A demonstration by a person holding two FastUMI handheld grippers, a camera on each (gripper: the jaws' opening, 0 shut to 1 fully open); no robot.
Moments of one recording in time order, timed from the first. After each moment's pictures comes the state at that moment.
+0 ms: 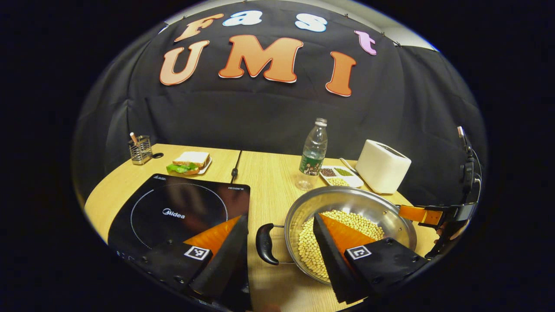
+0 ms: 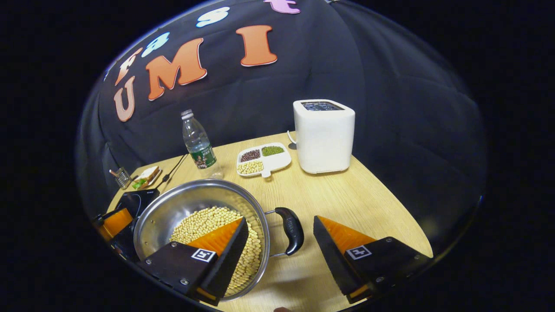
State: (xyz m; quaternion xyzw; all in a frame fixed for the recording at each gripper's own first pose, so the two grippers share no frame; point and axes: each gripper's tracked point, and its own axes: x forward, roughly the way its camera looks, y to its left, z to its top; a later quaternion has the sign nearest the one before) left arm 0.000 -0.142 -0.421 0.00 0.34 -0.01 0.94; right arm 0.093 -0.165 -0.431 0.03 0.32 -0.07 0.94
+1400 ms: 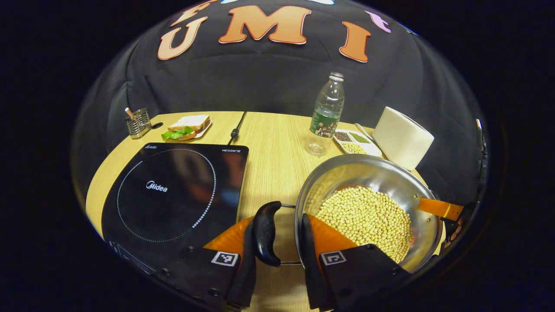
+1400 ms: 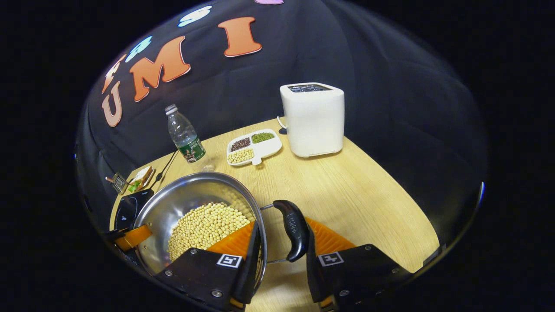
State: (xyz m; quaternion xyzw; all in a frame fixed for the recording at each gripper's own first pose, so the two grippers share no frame) left arm -0.007 -0.146 -0.477 0.00 0.44 0.03 0.90; right arm 0.074 -0.170 -0.435 0.07 0.35 -0.10 0.93
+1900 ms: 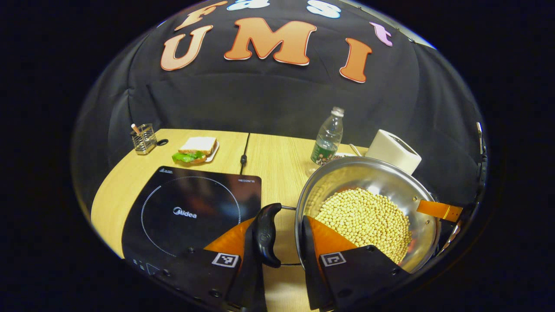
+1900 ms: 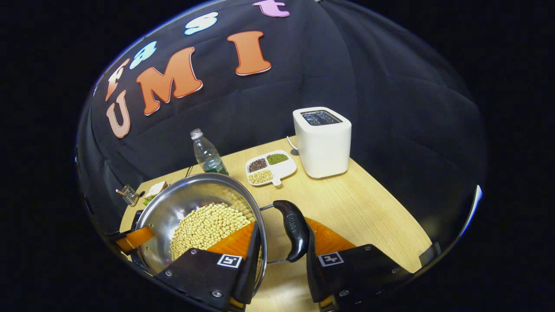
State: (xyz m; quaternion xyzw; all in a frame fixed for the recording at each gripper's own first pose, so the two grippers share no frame) left arm 0.015 -0.111 -0.399 0.00 0.40 0.02 0.92; right arm 0.079 -0.120 -0.361 0.07 0.31 -0.10 0.94
